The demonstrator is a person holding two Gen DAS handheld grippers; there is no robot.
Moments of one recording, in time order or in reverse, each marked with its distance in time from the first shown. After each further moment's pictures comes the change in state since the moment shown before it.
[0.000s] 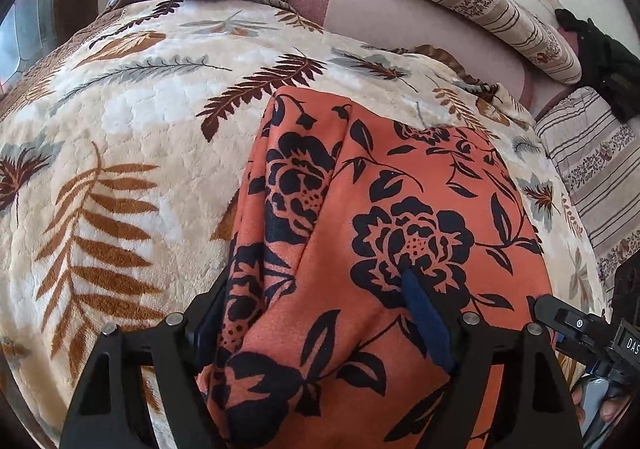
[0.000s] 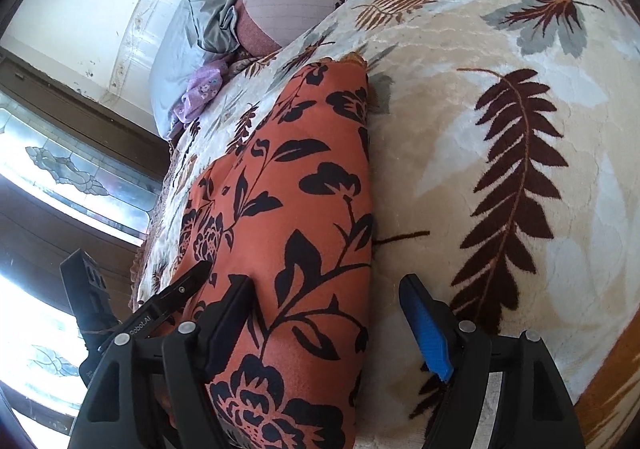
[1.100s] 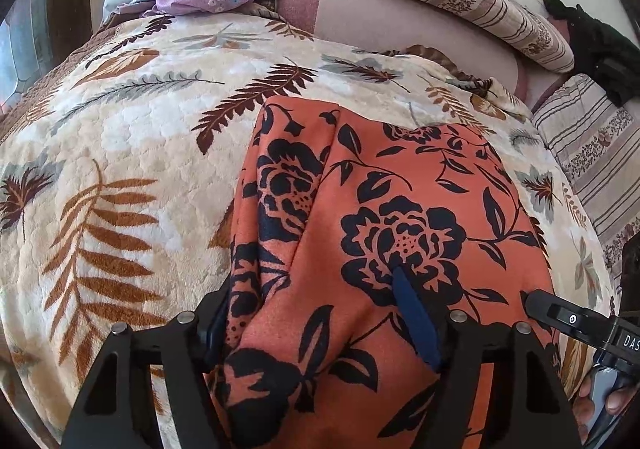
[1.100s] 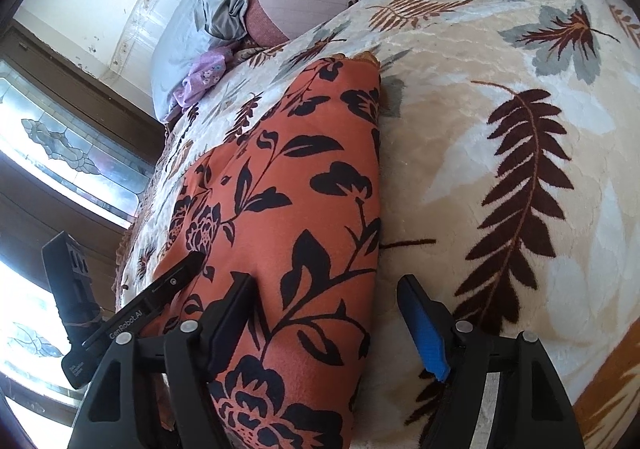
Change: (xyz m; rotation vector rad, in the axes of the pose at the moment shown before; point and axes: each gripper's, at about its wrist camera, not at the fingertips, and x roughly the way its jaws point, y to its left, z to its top) left arm -0.004 -0.009 -0.003 0.059 -0.031 0.020; right arm 0.006 0.014 0.000 -0.100 0.011 -0.050
